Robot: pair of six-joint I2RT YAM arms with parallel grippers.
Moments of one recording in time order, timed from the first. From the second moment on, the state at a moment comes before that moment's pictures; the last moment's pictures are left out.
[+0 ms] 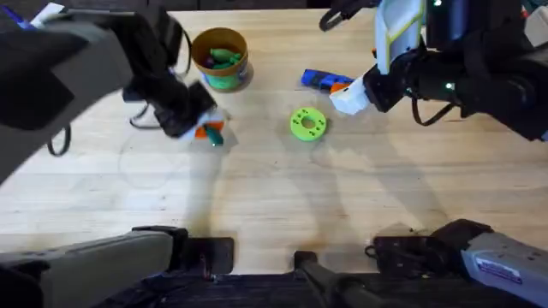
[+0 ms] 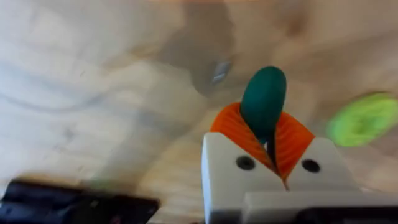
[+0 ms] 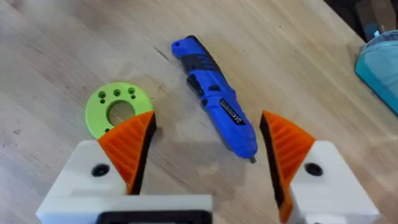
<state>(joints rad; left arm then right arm) -0.06 1.43 1.00 -1.03 0.17 -0.71 0.40 1.17 0.91 -0.50 0.03 -0.34</state>
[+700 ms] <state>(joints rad) -0.06 1.56 1.24 -0.55 0.16 -0.66 0.40 1.17 0.91 -0.50 0.03 -0.34</state>
